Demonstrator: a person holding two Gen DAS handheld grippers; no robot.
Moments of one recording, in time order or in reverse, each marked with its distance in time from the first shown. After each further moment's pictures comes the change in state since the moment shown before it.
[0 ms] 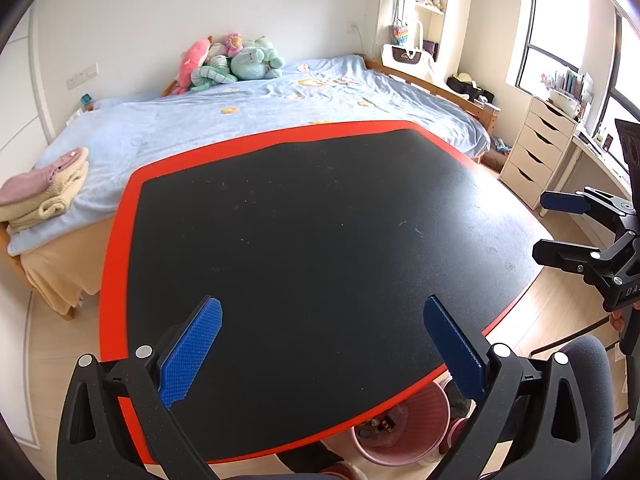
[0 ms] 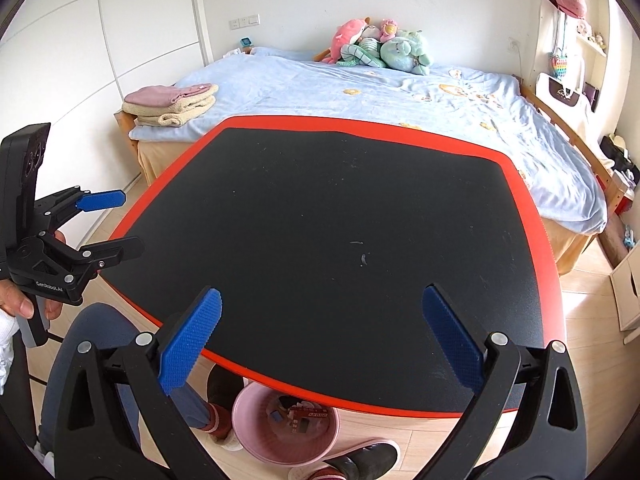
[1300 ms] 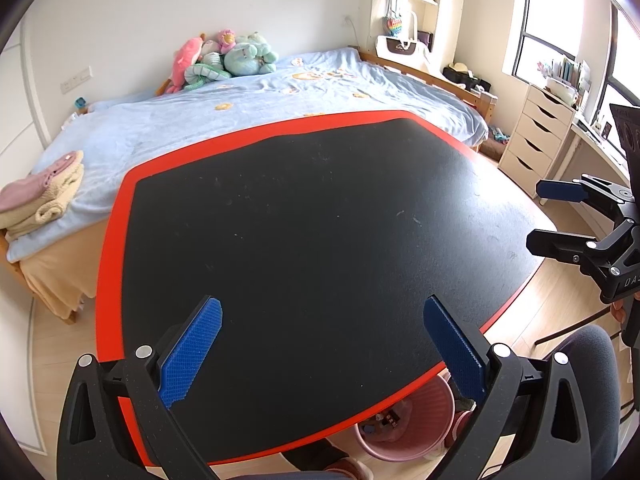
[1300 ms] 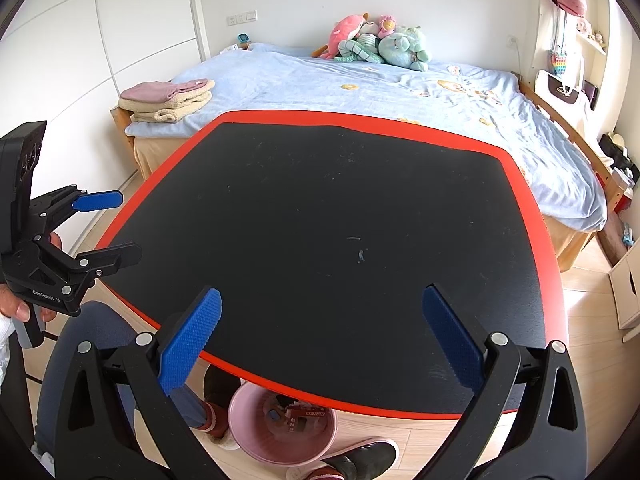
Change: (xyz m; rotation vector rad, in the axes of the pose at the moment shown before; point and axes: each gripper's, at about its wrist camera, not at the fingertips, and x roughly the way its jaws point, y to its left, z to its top) left arm 0.006 -0.003 -0.001 0.028 0.022 -0.001; right arm 0.007 0.000 -0.001 0.001 0.006 -0.006
